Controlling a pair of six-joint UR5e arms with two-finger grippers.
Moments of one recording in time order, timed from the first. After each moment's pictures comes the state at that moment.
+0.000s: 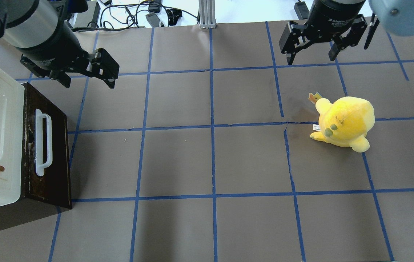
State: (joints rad) left arm -1.60 -1.46 -1.59 -1.52 1.60 0.04; right arm 1.60 -1.48 1.44 -1.57 -1.58 -0.02
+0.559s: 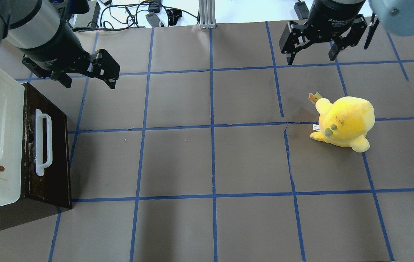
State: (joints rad) left arm -1.60 -1.47 -1.60 -1.51 1.60 0.03; right arm 1.60 -1.48 1.44 -1.57 -1.58 -0.02
